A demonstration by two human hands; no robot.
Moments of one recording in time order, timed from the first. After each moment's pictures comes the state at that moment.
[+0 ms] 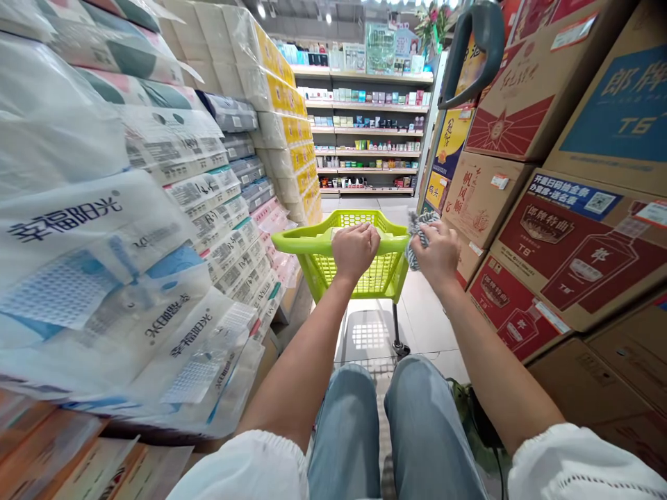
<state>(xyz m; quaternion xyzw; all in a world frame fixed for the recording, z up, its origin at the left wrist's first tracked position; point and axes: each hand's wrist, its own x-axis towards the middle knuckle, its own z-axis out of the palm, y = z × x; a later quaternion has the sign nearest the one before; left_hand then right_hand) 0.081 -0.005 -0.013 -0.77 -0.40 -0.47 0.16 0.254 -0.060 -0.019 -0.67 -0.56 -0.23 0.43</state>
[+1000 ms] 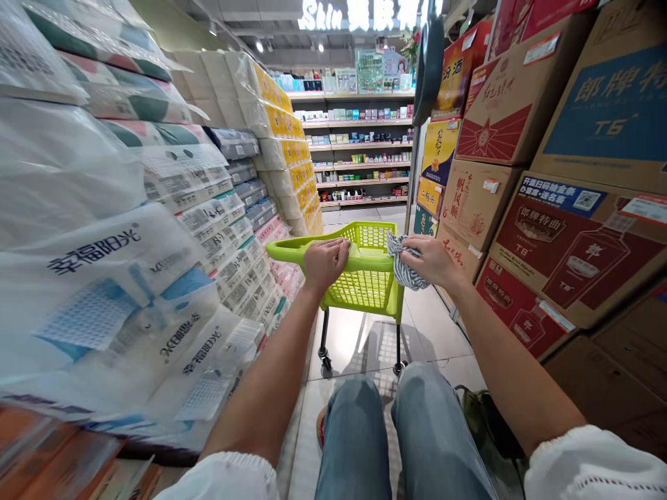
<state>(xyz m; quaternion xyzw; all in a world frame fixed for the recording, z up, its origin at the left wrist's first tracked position) 0.013 0.008 -0.006 -0.81 -0.35 -0.45 0.14 0.266 -0.075 0.011 -0.52 -0.74 -0.03 0.42</state>
